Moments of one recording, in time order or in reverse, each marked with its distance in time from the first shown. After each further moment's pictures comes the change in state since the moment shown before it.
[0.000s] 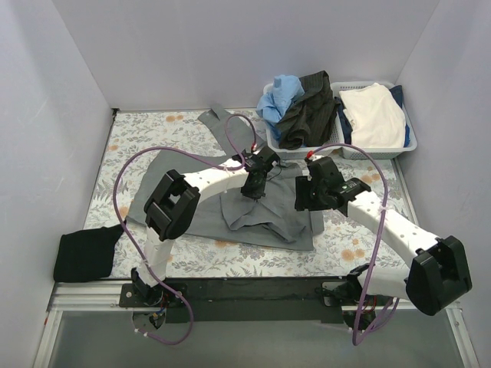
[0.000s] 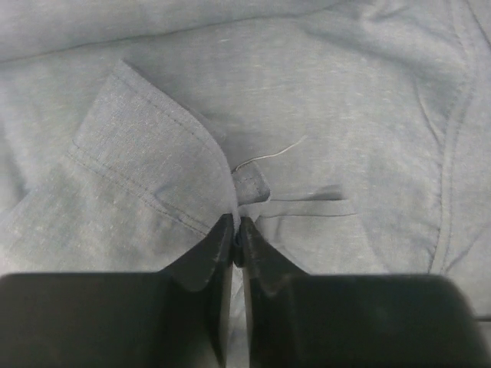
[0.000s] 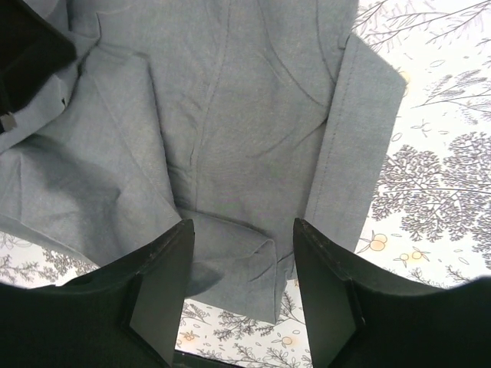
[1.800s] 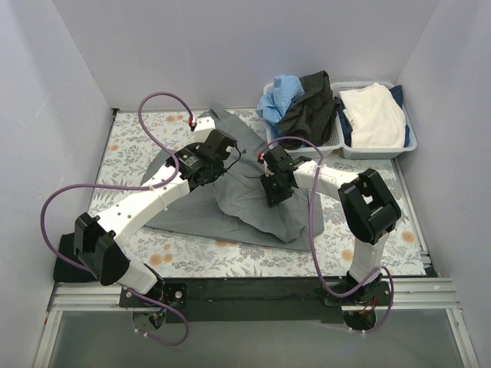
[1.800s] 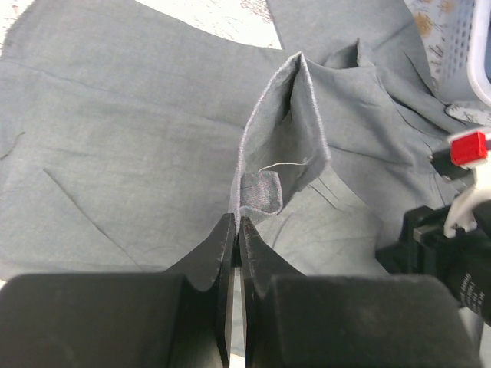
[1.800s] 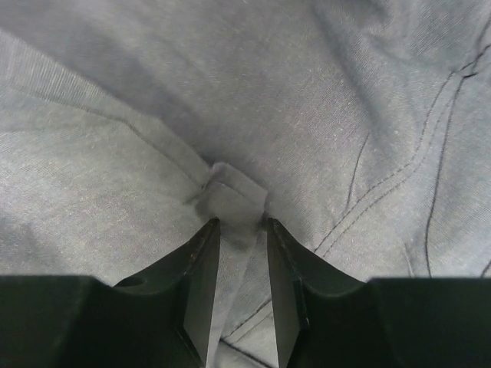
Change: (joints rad) left arm 0.085 -0.601 -0.184 -0.114 -0.416 -0.154; right arm 0.112 0.639 0.355 0.079 -0.109 -0.219
